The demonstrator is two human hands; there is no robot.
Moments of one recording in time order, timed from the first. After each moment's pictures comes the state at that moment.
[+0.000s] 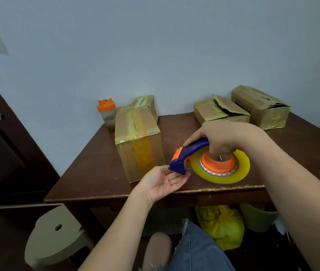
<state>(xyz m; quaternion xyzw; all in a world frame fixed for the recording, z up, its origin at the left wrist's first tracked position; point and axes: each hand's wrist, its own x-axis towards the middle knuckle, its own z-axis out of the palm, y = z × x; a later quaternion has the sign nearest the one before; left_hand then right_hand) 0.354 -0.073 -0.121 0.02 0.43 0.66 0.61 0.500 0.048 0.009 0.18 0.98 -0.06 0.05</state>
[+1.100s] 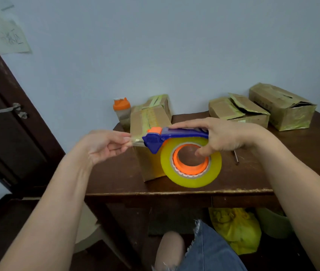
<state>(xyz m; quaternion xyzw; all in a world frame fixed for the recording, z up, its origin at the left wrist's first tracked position) 0.284 -0.163 0.013 0.16 0.70 0.62 0.31 0.477 0.049 -0.003 0.03 0.93 -0.37 -0.05</state>
